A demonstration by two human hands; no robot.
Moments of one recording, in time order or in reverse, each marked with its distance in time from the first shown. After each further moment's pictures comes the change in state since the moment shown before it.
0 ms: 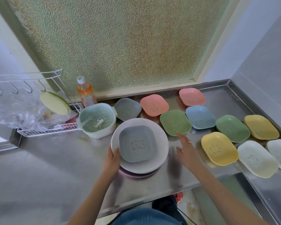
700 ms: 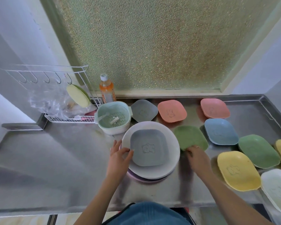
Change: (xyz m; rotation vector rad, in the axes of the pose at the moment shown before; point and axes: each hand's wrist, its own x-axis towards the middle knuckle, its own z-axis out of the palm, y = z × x) left_hand -0.005 -0.003 0.001 0.269 0.163 0.171; right_hand 0.049 0.014 0.010 -0.142 -0.003 -0.112
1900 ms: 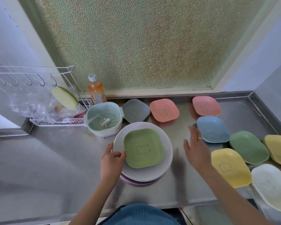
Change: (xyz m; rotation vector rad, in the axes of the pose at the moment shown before) left_hand 0.002 0.014 0.002 -0.114 0.062 -0.078; right_hand 0.003 -0.019 -0.043 -0.072 0.135 -0.013
